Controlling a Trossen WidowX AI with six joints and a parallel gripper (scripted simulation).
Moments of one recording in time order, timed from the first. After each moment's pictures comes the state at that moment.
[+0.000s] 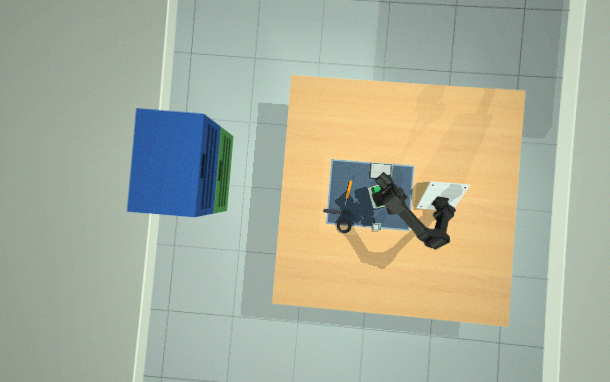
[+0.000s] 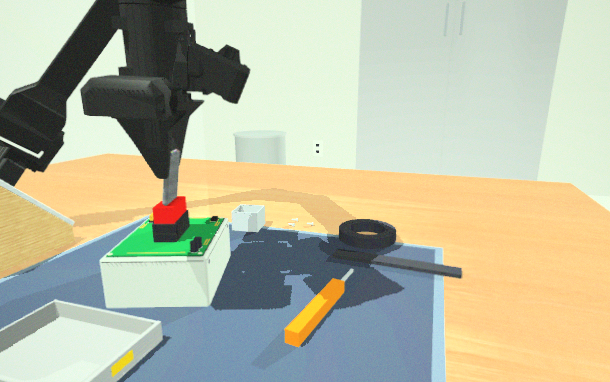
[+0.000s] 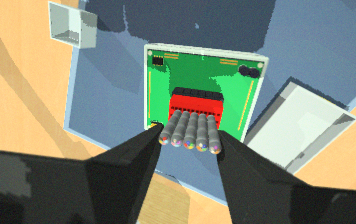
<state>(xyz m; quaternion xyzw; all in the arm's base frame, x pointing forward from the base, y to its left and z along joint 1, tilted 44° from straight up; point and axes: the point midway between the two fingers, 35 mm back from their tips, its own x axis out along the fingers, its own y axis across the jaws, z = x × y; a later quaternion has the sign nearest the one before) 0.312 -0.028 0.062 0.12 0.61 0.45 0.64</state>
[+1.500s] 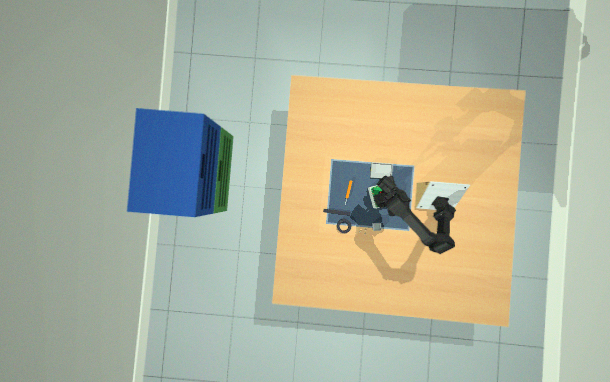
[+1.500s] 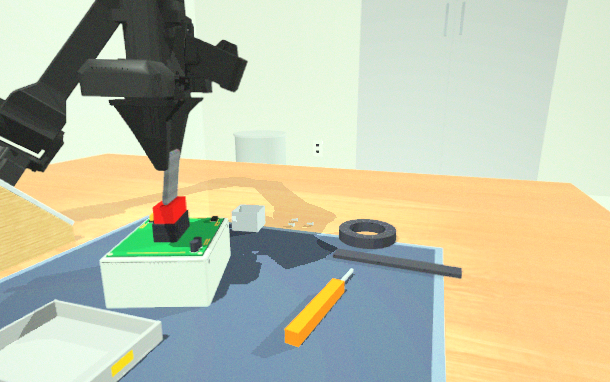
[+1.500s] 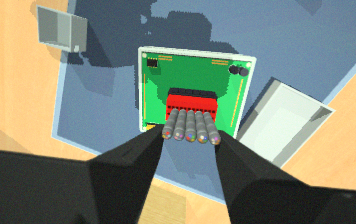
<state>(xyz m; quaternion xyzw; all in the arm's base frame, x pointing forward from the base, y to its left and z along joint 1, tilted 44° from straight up) 0.309 -0.031 0.066 0.11 0.61 0.41 0.67</state>
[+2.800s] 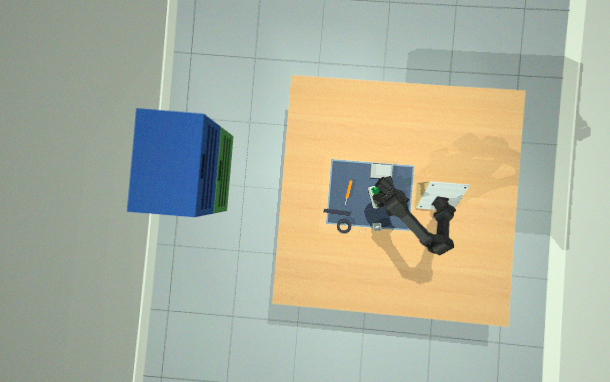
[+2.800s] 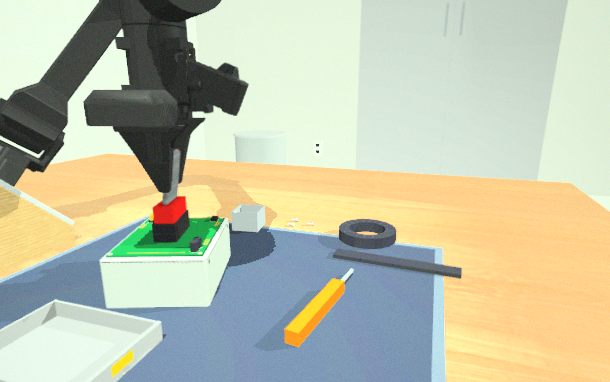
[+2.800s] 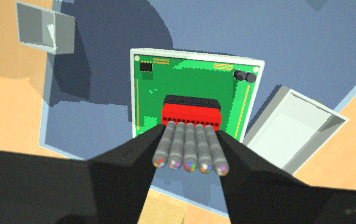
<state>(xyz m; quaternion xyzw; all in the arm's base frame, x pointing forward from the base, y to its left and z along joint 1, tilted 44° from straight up) 0.308 -0.015 0.050 0.11 0.60 0.41 0.67</state>
